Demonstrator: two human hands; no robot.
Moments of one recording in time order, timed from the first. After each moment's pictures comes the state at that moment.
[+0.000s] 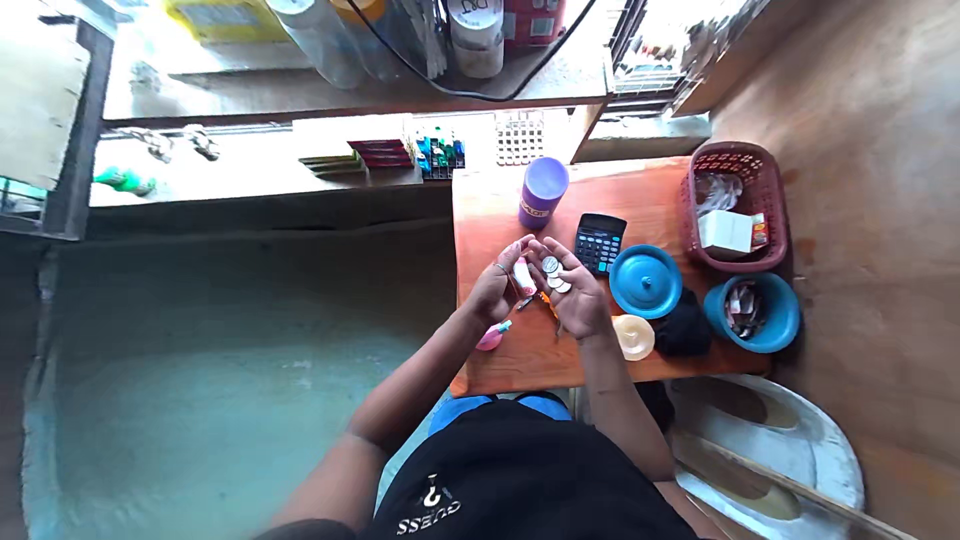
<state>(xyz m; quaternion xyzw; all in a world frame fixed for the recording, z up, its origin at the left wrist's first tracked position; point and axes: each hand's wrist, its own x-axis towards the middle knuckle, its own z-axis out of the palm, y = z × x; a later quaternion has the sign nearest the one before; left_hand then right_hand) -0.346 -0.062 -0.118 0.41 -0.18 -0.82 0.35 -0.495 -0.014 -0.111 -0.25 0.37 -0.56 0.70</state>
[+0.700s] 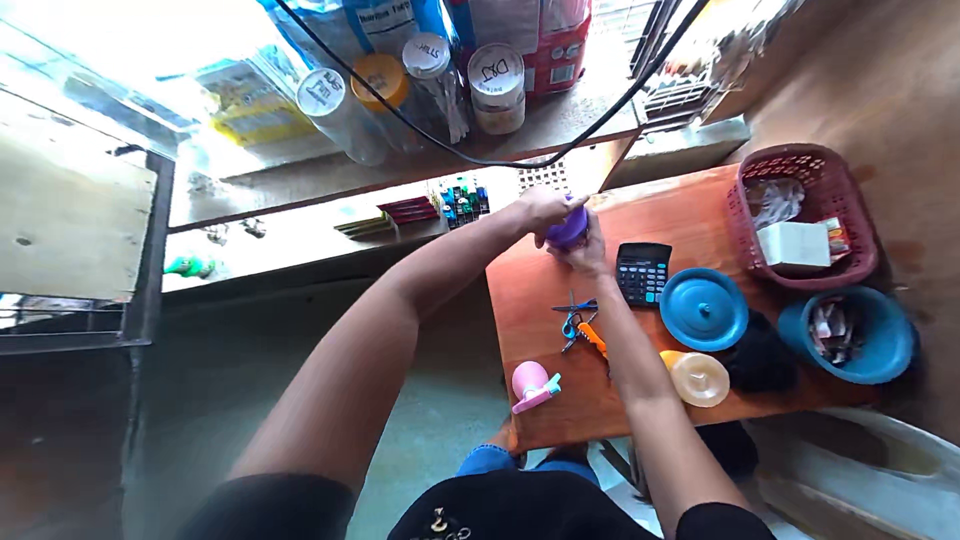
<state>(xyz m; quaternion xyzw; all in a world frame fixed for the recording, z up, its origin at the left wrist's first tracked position) -0.391 -0.302 -0.120 0.27 -0.92 -0.12 -0.25 -0.514 -0.203 -0.282 -0.54 0.58 -0.54 0.28</state>
